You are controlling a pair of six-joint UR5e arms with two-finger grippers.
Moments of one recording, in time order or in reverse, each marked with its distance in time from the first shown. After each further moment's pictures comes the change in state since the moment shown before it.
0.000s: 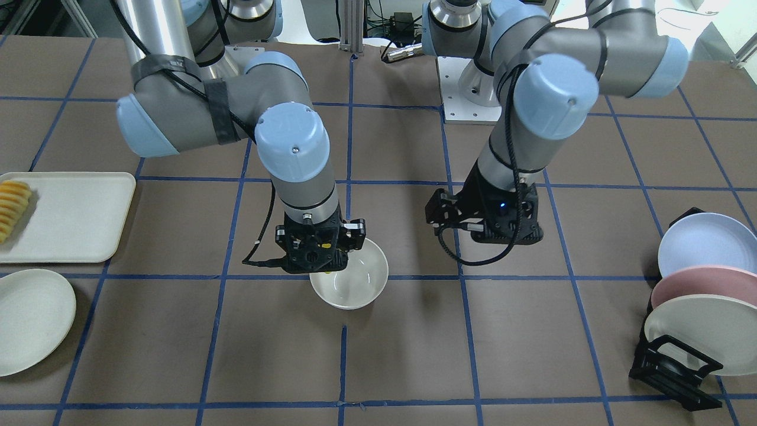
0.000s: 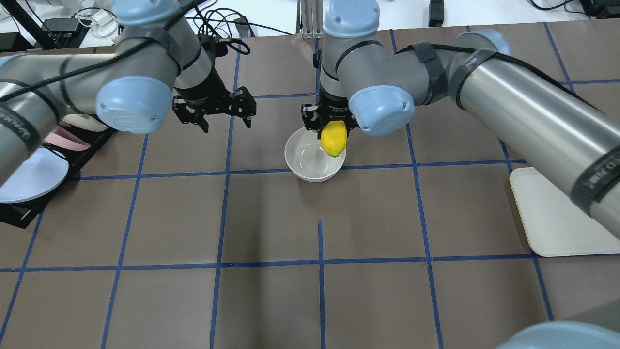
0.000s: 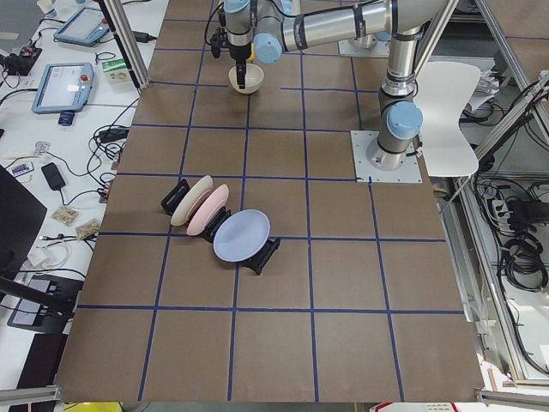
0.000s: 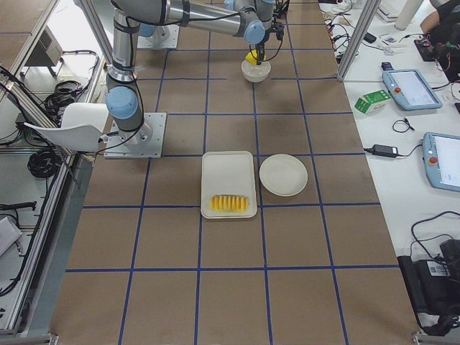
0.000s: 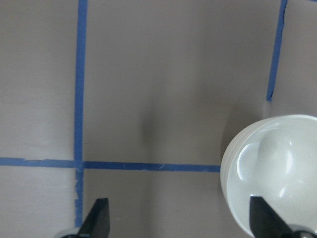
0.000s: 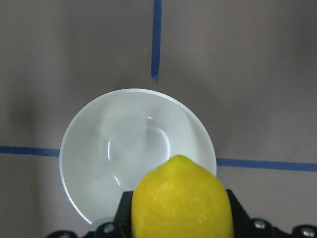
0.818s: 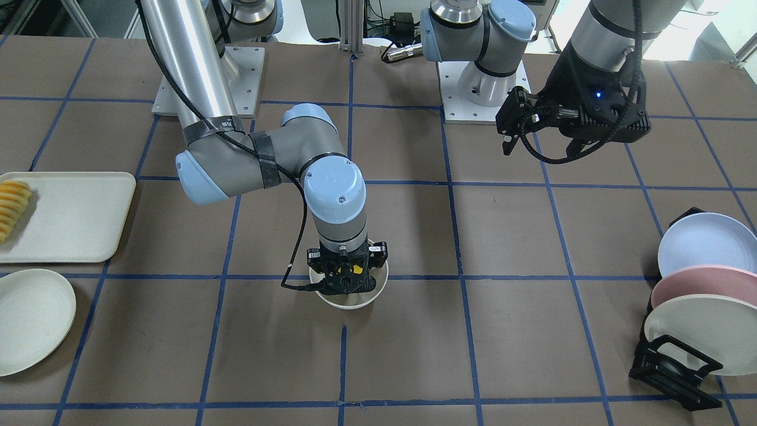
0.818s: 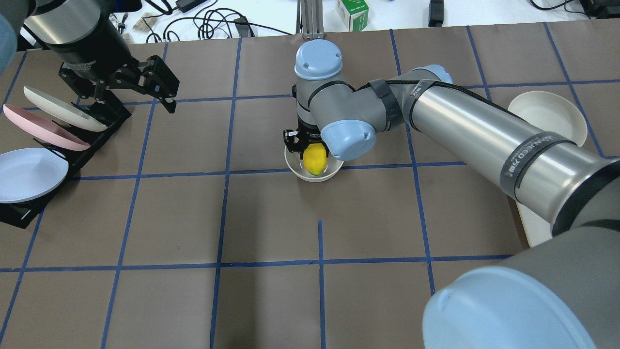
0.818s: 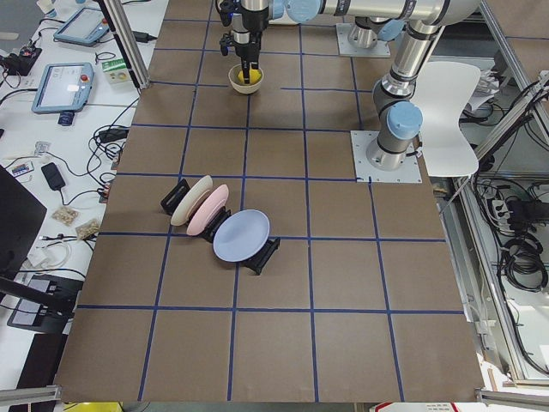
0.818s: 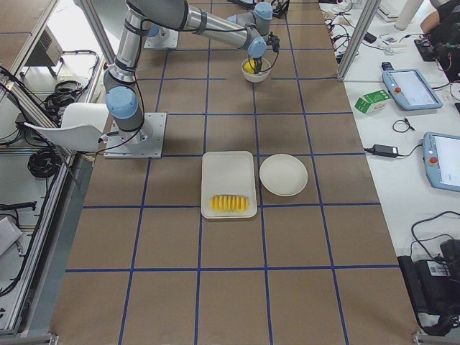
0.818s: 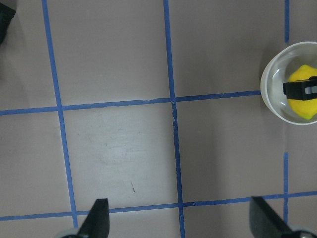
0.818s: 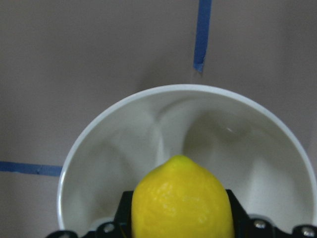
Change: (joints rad) left arm 0.109 0.168 0.129 -0.304 0.039 0.157; right arm 0.048 0.136 0.008 -0.110 -0.003 0.030
